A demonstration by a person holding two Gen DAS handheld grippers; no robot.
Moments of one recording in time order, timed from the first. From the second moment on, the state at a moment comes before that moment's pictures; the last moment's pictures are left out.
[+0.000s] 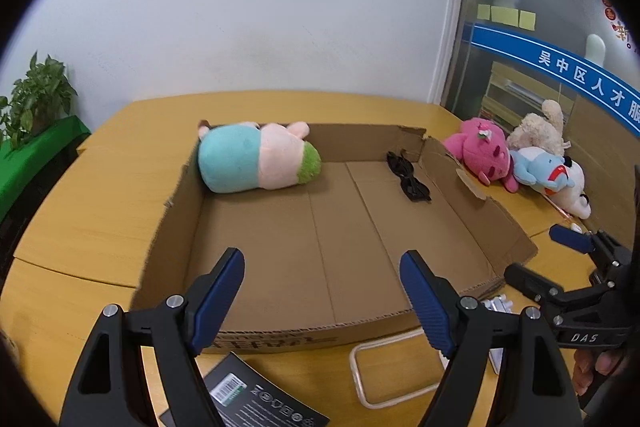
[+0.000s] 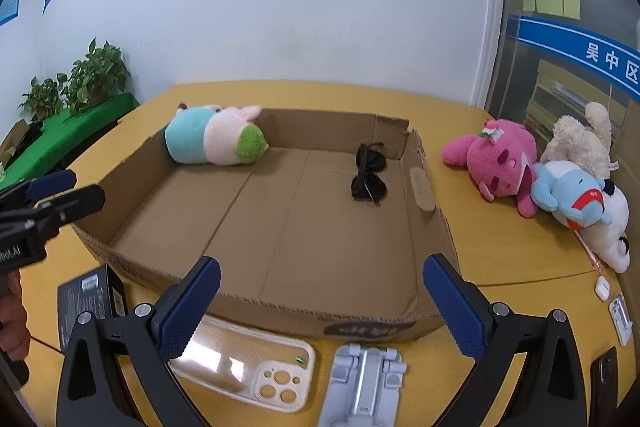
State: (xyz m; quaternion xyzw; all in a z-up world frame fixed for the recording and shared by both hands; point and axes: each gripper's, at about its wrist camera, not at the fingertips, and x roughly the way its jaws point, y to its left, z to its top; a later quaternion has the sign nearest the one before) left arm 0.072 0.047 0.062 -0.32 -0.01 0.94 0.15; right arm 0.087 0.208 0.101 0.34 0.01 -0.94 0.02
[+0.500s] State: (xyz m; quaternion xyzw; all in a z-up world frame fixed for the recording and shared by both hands) left arm 0.075 0.133 0.010 -0.42 0.01 0.86 0.28; right arm 0.145 0.264 -0.009 0.47 -0.03 -0.88 0.03
